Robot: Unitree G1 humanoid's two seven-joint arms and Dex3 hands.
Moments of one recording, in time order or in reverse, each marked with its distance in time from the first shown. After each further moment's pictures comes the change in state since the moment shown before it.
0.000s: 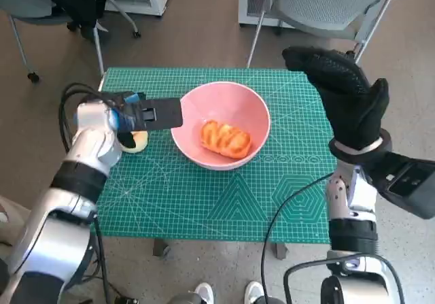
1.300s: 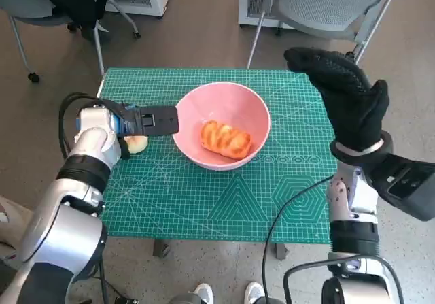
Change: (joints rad) left arm -0.064 -0.039 -0.054 0.272 -0.033 -0.078 0.030; right arm 0.009 -0.002 0.000 -0.008 -0.018 -0.003 -0.018
